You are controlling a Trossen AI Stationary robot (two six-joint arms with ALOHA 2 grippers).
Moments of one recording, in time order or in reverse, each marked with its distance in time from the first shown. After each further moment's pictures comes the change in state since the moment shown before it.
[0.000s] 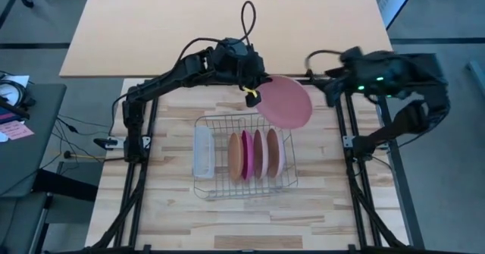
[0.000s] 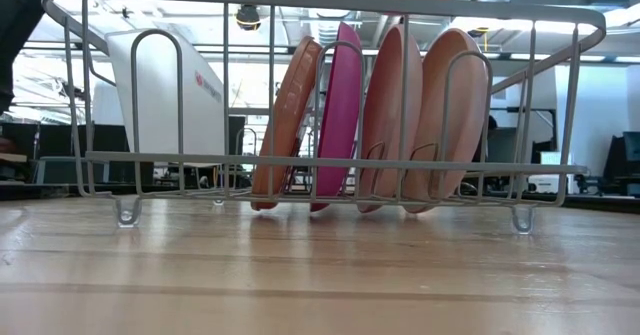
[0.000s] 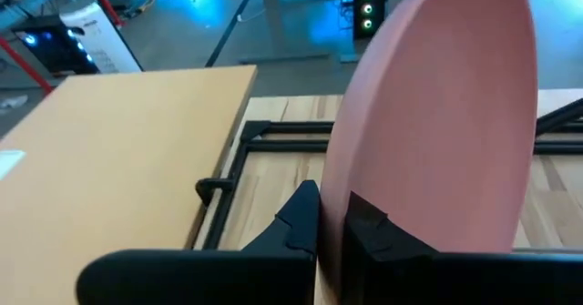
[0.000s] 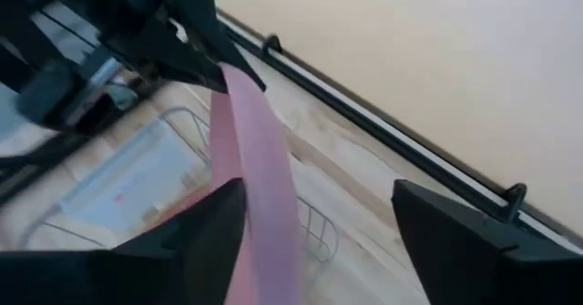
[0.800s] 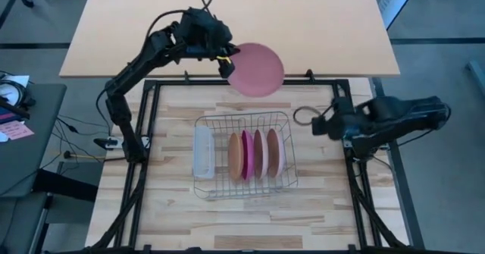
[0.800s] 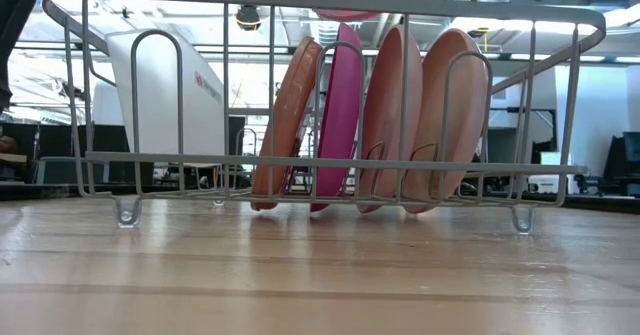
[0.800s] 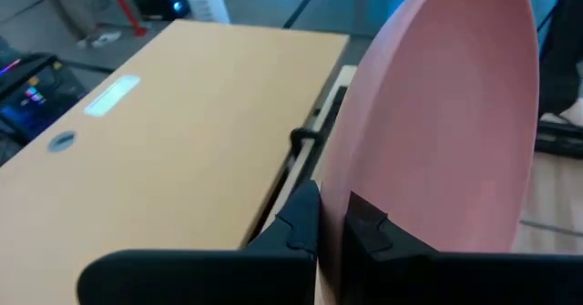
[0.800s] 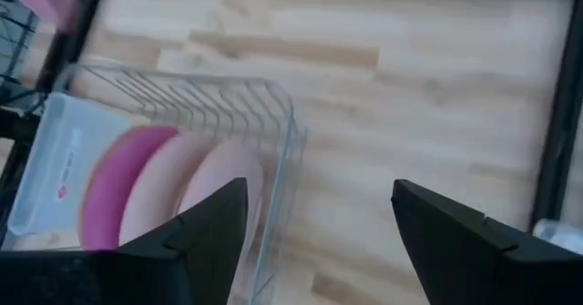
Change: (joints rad) left arm 0.204 -0.134 0.000 -0.175 -0.027 -0.039; right arm 0.170 -0.349 -0.739 0.025 -0.018 0.806
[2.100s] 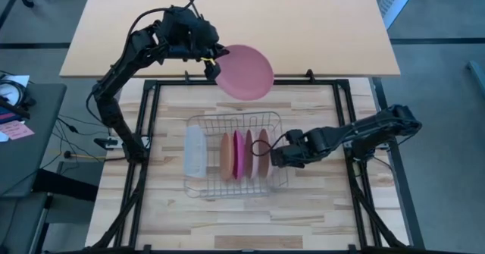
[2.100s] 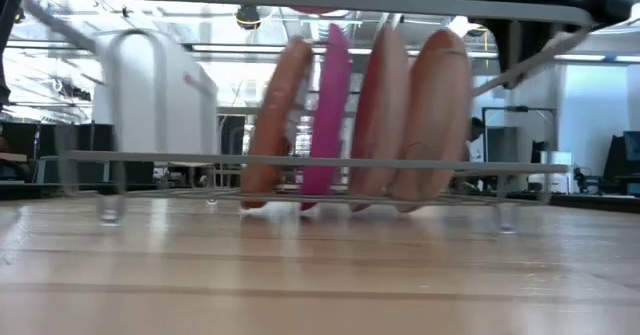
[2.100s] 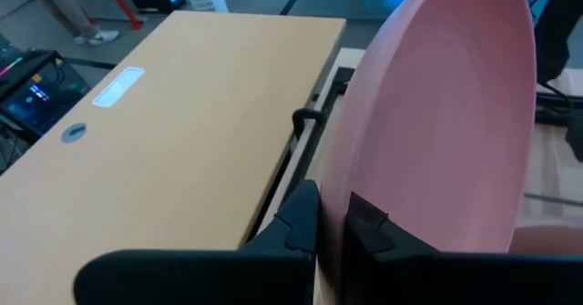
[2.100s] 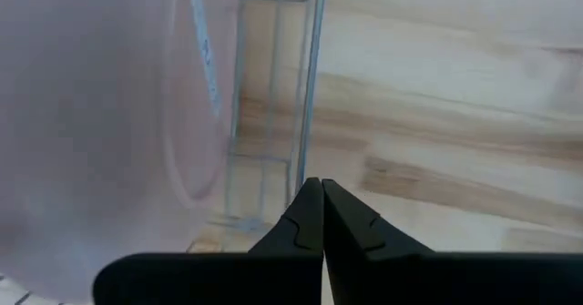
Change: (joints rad) left arm 0.036 -0.088 0.001 -0.130 0.027 0.056; right arm 0.113 0.418 -0.240 0.396 -0.315 0.245
